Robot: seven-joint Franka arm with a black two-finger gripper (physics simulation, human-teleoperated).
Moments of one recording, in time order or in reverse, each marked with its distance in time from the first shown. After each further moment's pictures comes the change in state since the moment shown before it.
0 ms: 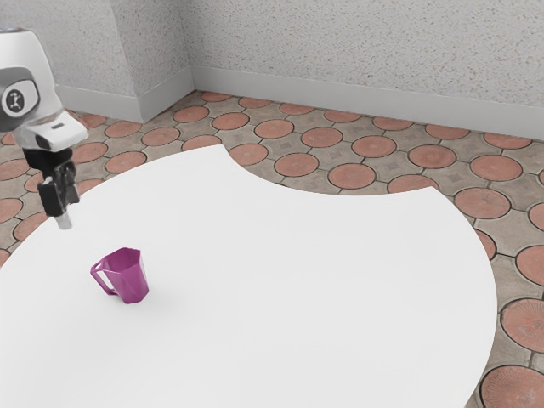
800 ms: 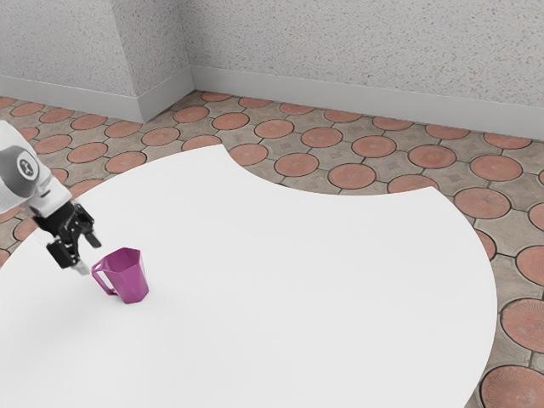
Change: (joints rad) arm 0.072 0.263 0.138 -0.169 -0.447 0.431 0.624
